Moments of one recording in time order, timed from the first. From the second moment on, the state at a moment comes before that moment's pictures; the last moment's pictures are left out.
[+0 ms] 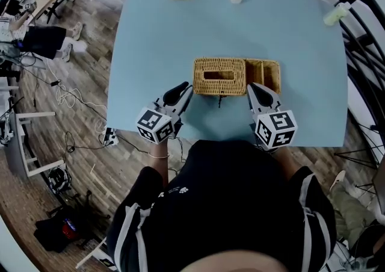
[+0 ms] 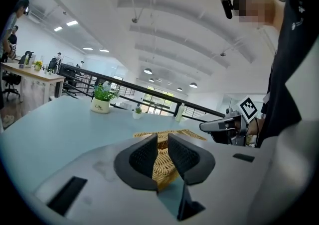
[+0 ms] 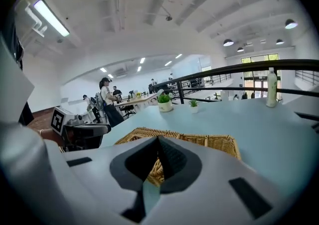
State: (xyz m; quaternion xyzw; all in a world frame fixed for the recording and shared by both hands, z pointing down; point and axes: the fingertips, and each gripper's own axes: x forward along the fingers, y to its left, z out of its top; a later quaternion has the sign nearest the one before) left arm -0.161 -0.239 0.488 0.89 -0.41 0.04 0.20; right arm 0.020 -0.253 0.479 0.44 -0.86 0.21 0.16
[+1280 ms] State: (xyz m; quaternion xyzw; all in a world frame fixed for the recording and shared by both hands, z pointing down) left arm -0.142 -0.248 0.450 0.90 -0.41 0.05 0.13; right arm 0.016 -0.255 0.458 0.43 -0.87 0.20 0.10
